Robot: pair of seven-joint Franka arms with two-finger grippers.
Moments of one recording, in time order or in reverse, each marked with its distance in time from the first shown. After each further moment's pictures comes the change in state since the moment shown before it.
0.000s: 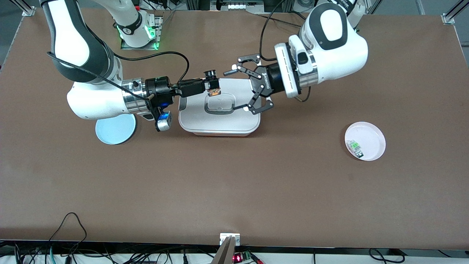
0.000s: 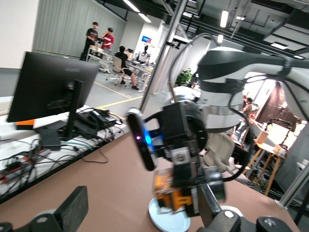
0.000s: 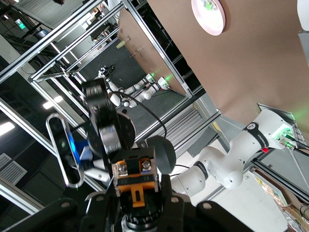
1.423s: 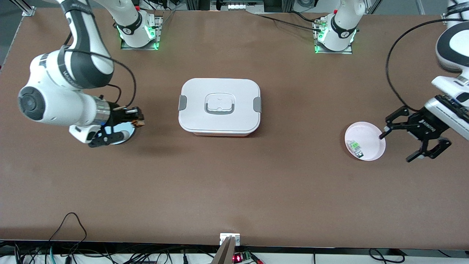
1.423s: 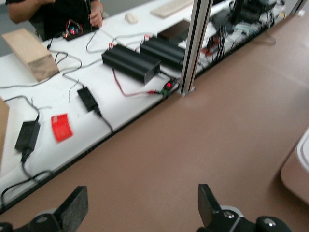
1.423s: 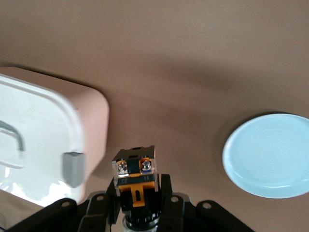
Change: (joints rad) left arm 0.185 -0.130 0.495 -0.066 0.959 -0.174 -0.385; right arm -0.112 0.006 -0.097 0.021 -1.279 0.005 -0.393
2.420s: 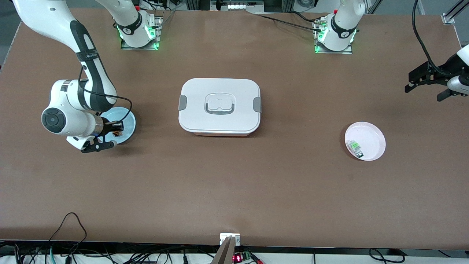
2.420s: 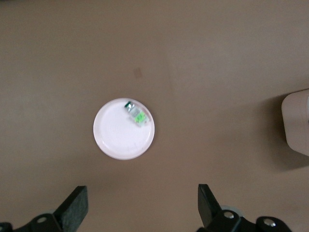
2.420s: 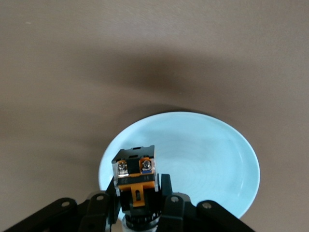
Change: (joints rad) left arm -0.054 -0.125 0.040 0.181 0.647 -0.677 -0.979; right arm -0.104 0.104 -0.021 -0.332 -0.217 0.451 -0.057
